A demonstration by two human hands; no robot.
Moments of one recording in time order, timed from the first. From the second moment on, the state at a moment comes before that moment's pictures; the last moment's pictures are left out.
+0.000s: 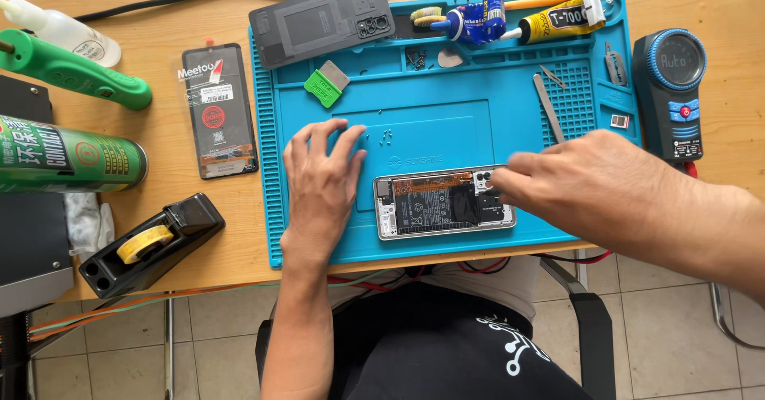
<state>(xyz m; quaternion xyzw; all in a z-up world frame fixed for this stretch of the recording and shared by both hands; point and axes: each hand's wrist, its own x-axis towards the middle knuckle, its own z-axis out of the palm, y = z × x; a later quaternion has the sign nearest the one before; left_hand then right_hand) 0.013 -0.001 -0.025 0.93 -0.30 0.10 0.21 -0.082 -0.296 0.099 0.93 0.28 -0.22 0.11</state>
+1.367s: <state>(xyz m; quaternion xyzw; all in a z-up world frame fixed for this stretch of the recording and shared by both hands) 0.003 0.000 -0.016 0.89 -0.35 0.10 0.29 -0.074 -0.293 0.091 0.94 0.27 -0.19 0.11</state>
